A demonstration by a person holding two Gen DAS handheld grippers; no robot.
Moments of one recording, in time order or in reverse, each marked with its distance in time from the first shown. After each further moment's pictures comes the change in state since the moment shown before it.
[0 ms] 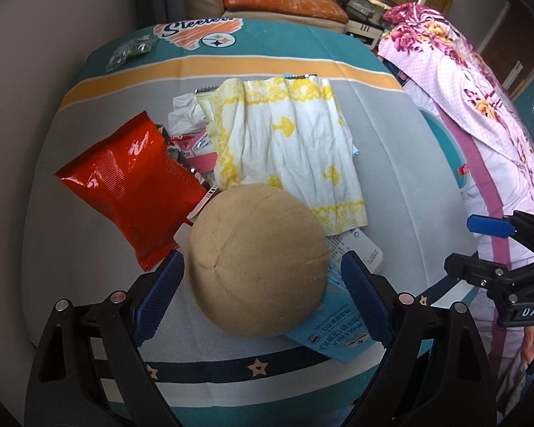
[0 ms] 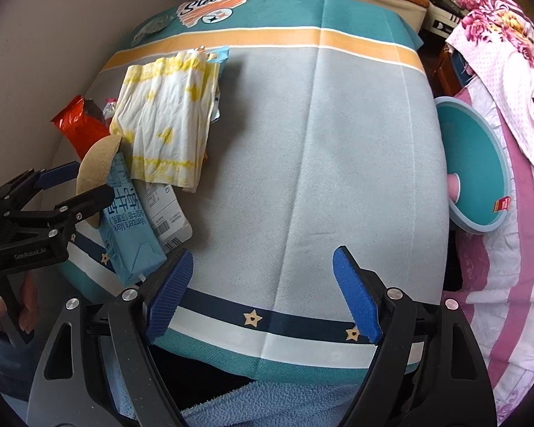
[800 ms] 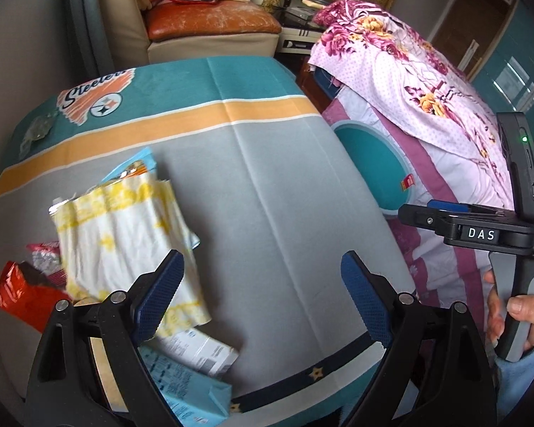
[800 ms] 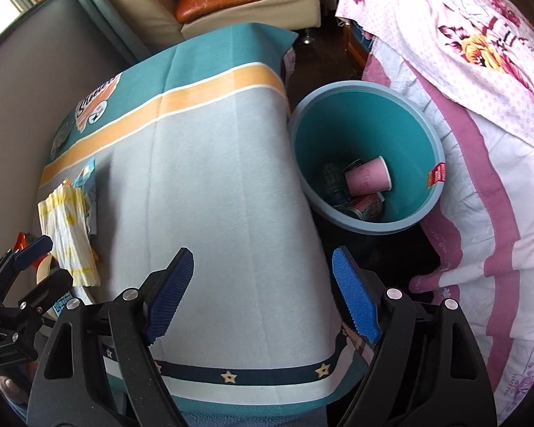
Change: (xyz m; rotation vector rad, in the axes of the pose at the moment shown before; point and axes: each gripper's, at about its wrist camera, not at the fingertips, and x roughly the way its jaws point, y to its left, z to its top) left arm 0.002 -0.120 0.061 0.146 -0.053 -0.121; right arm -0.026 -0.160 0.015 0.348 -0.112 -0.030
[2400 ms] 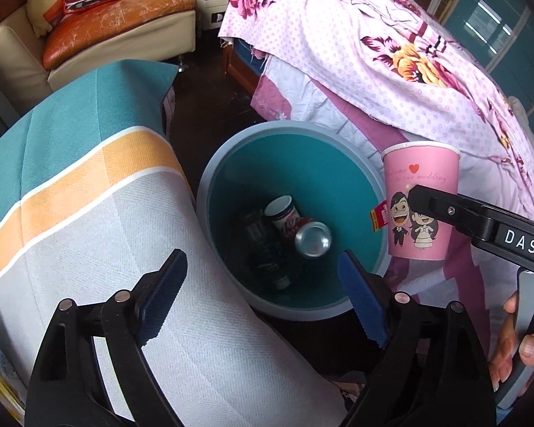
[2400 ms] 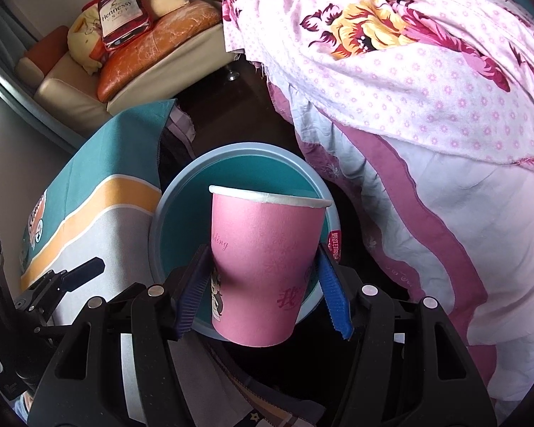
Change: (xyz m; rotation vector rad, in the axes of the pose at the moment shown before) left arm 0.184 -0.182 0.122 0.206 0.119 -0.065; right arm 0.017 -0.198 0.068 0.311 -0.135 -0.042
